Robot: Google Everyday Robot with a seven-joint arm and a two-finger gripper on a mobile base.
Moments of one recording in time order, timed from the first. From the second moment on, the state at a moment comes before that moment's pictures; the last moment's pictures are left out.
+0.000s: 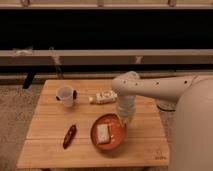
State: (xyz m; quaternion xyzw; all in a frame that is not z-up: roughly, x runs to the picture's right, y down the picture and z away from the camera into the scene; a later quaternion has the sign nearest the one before) arm 0.105 0.185 0.769 -0.33 0.33 0.58 0.67
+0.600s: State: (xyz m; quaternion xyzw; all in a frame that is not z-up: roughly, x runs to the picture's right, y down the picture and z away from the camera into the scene) arm 0.130 0.138 0.811 -0.30 0.33 0.61 0.66
